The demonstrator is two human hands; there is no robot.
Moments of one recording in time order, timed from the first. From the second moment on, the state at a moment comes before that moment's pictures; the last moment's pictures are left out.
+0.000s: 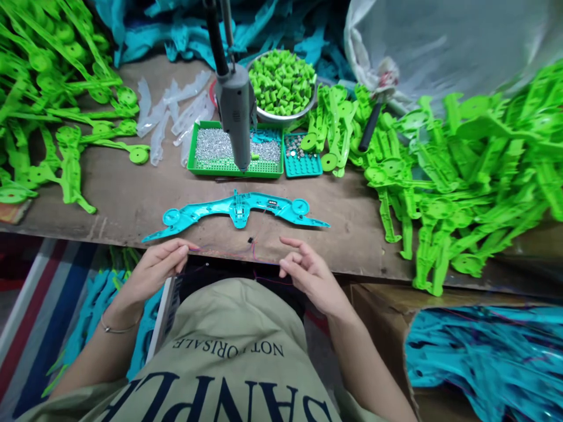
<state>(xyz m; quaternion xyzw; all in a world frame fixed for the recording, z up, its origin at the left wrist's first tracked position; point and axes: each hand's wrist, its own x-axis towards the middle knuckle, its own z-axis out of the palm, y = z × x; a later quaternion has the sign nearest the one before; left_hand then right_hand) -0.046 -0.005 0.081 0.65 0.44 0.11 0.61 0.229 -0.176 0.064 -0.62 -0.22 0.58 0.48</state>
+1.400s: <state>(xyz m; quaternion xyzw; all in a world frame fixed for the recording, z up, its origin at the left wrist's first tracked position) -0.074 0.015 0.098 0.64 0.43 0.09 0.64 0.354 -0.173 0.079 -0.78 -0.61 -0.01 0.13</state>
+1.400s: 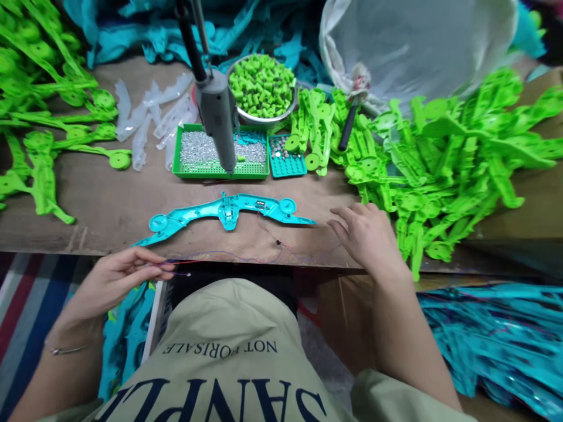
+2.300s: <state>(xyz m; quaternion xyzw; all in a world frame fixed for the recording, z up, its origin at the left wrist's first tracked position) 0.024 0.015 0.052 0.87 0.24 0.28 0.33 0.232 -0.104 0.085 -0.66 -0.67 0.18 0.31</state>
